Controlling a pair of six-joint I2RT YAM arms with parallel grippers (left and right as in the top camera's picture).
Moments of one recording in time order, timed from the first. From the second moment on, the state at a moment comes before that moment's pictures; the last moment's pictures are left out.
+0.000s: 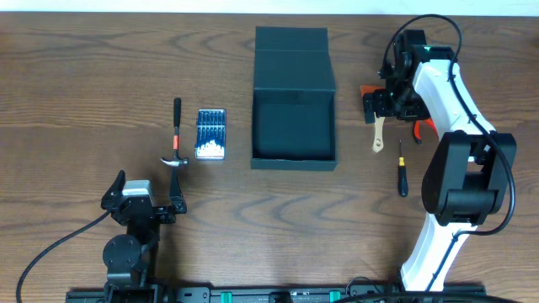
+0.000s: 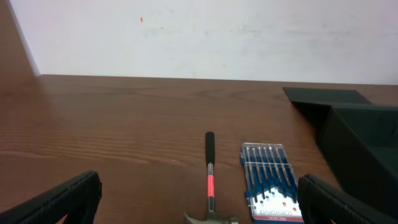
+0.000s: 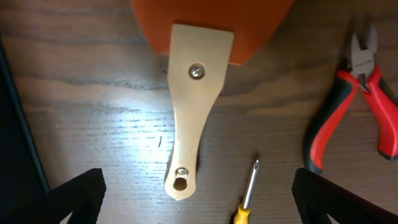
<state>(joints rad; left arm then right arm) -0.01 0.01 0.03 -0.13 -0.03 -0.01 -0.01 2.10 1.70 -1.12 0.04 -0.01</state>
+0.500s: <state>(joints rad) -0.01 0.01 0.03 -0.13 -0.03 -0.01 0.01 2.10 1.63 -1.04 0.07 0.04</state>
